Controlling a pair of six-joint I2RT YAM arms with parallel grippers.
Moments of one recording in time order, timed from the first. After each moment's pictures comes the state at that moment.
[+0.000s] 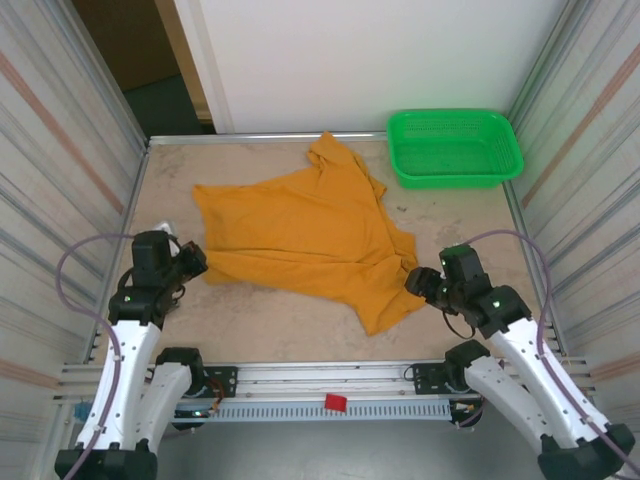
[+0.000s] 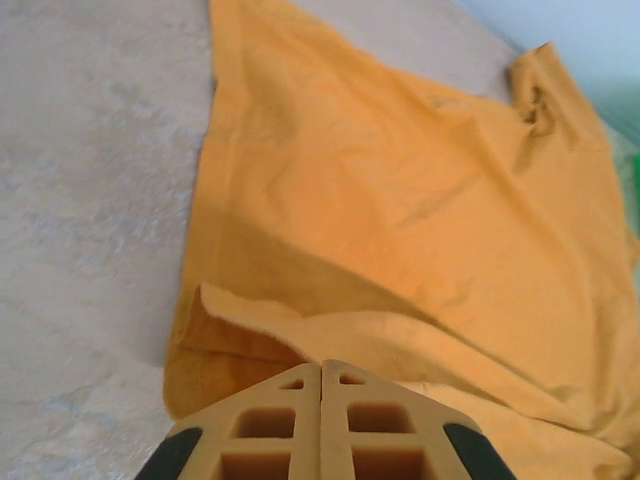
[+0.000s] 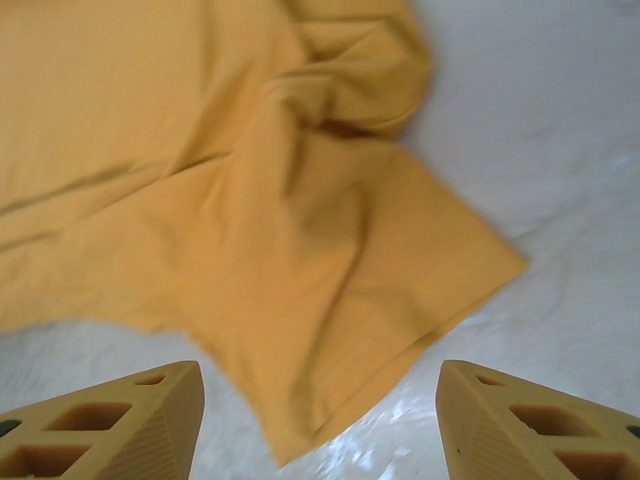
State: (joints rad) left arm -0.03 0.68 0.68 -0.69 0.08 -0.53; right arm 0.38 0.66 0.63 -0.92 -0.03 0.82
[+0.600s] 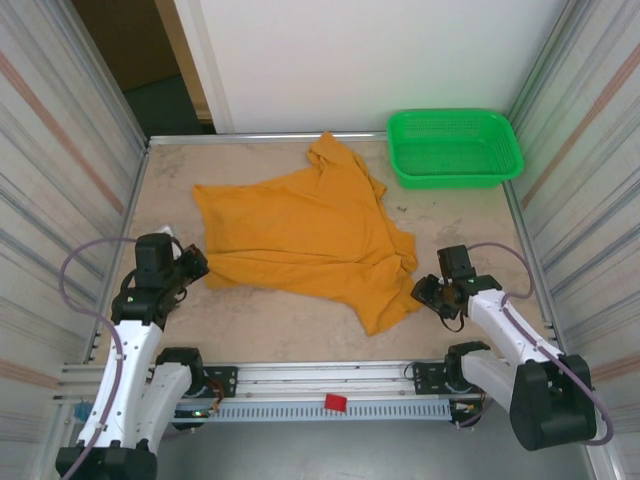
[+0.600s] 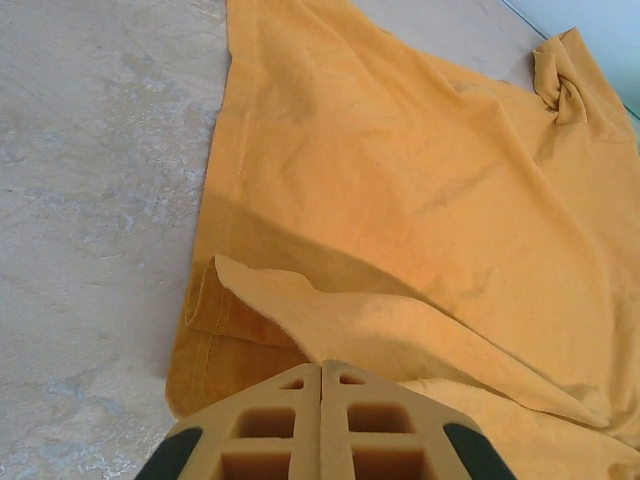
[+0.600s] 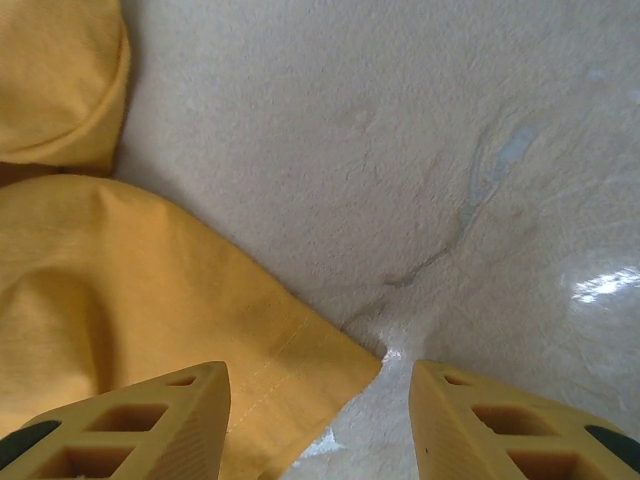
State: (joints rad) left arm -0.03 0.68 0.65 -0.69 0.08 -0.55; right arm 0.18 1.00 0.42 -0.63 -0.11 0.72
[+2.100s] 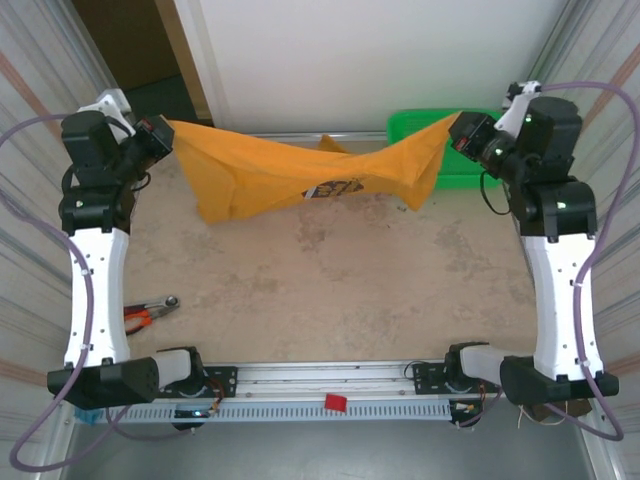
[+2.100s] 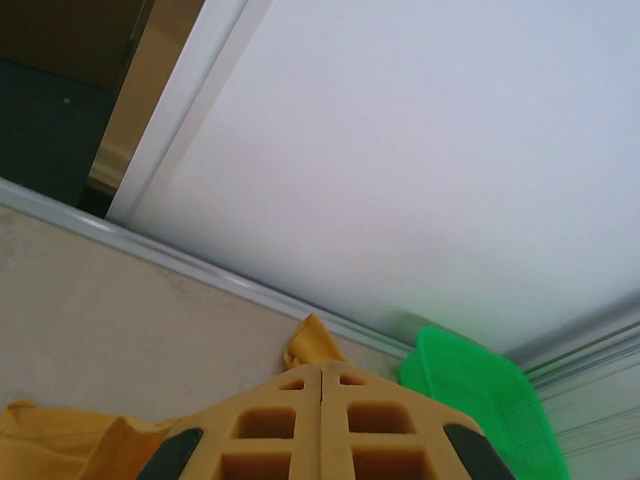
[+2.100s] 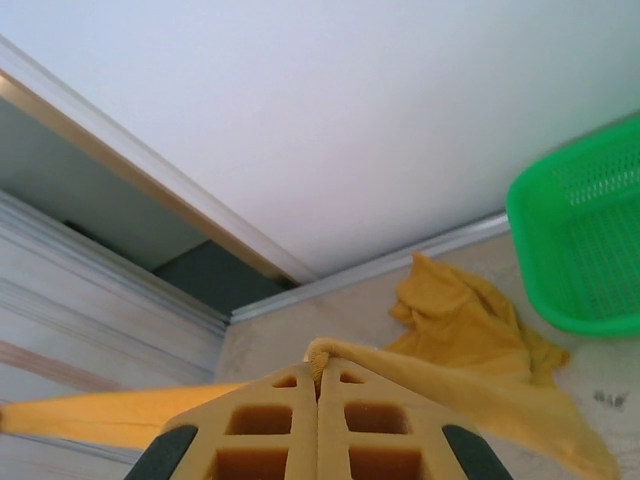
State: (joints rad) left arm 0.10 1.21 1.58 -0.57 0.31 -0.58; right arm 0.08 1.22 1.84 -0.83 -0.26 0.66
